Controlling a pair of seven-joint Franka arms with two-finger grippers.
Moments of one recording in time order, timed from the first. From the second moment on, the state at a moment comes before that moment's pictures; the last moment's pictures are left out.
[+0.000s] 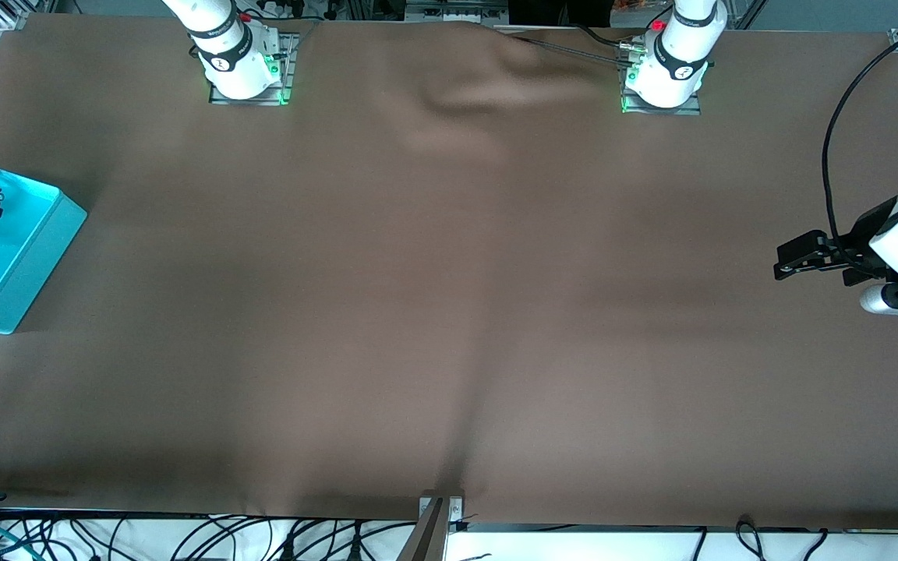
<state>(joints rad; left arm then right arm) 0.10 0.35 -0.19 -1.19 0.03 1.53 -0.02 -0.40 0.63 -0.47 -1.83 0.13 2.35 -0.78</state>
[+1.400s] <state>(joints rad) 0.10 0.36 -0.19 -1.19 0.03 1.53 -0.02 -0.40 0.56 -0.43 -1.80 0.13 2.27 -0.79</state>
